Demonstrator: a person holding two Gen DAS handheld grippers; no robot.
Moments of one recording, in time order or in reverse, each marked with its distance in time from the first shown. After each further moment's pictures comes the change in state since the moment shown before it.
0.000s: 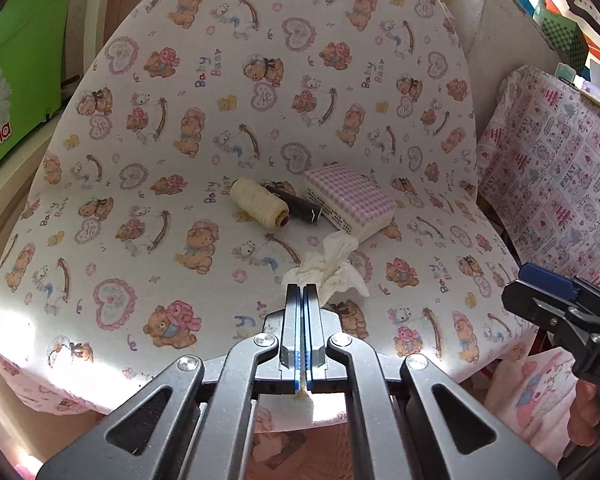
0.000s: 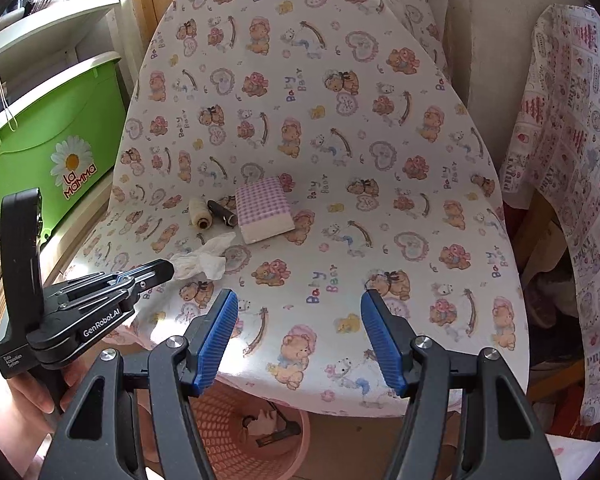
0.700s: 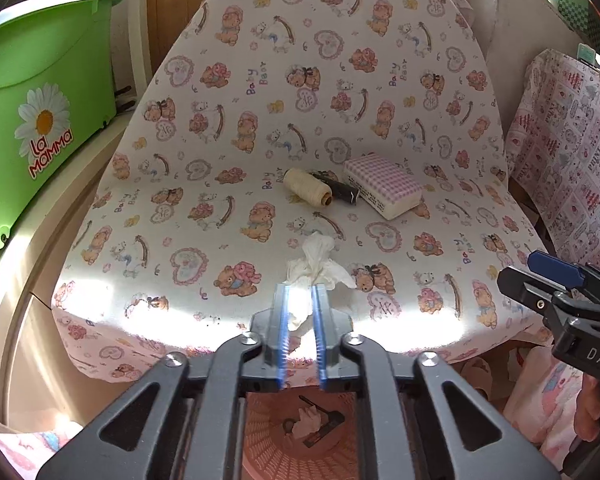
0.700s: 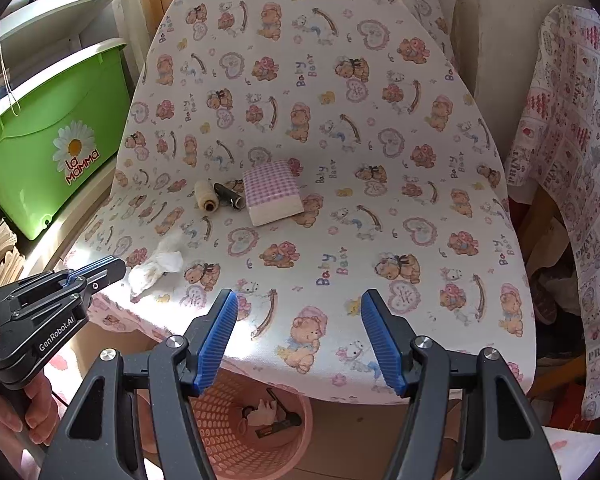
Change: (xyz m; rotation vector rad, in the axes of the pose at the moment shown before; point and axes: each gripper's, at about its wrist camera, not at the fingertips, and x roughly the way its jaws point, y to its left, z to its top) left arm -0.037 -0.004 -0.015 0.010 0.030 0.195; right arm 0.004 0.011 -0.009 -0.029 0.030 0.002
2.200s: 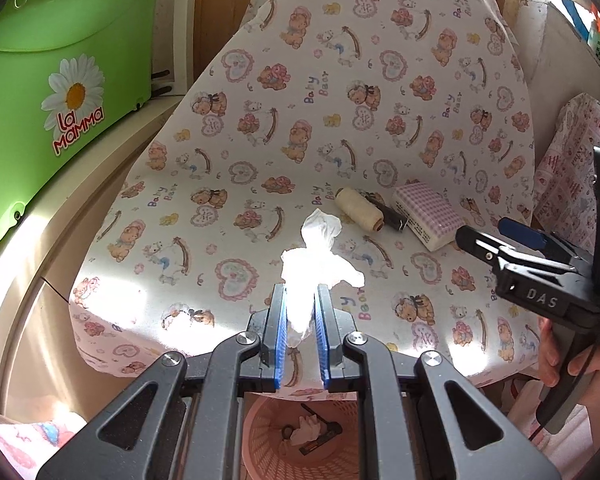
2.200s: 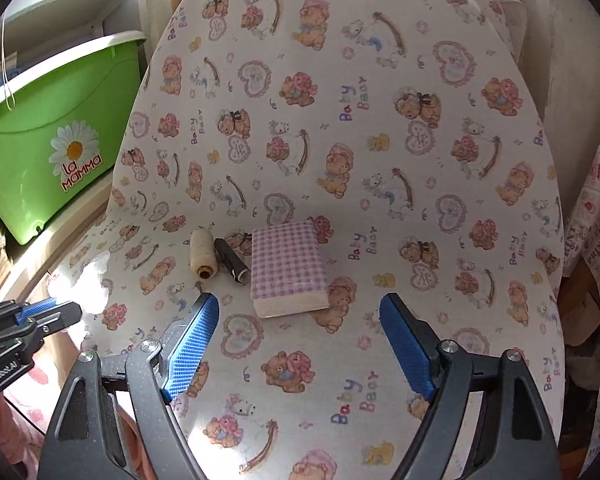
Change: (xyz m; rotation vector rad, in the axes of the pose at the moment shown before) left arm -0.001 0.039 0.013 -0.123 -0.017 0.044; right arm 0.078 0.020 0.064 -0.166 -0.069 0.039
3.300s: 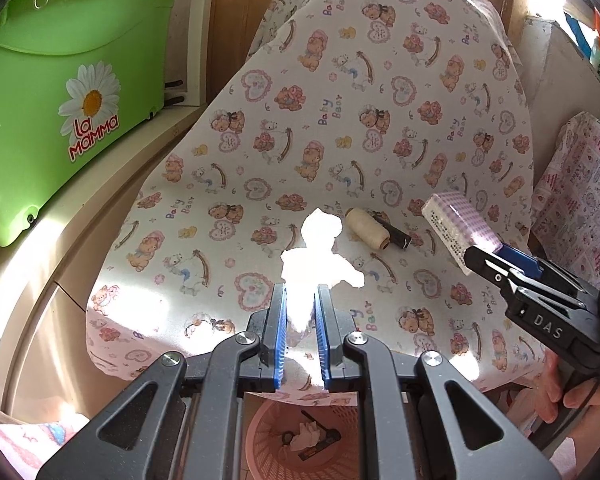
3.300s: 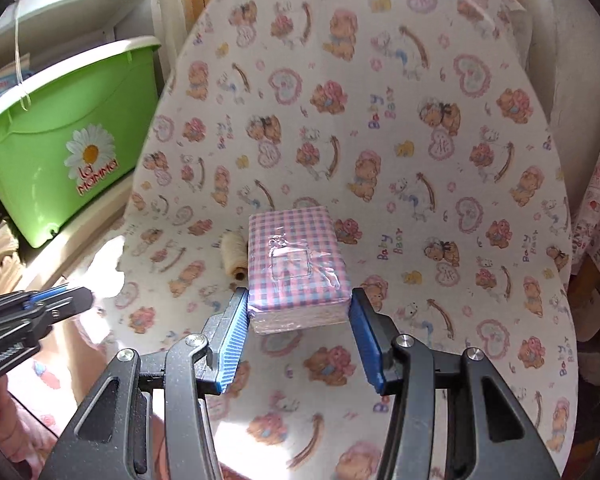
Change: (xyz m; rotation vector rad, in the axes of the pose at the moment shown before) left arm -0.019 0.009 0.006 -0.027 -0.043 -0.002; right arm -0.033 0.019 -0.006 0.055 -0.051 0.061
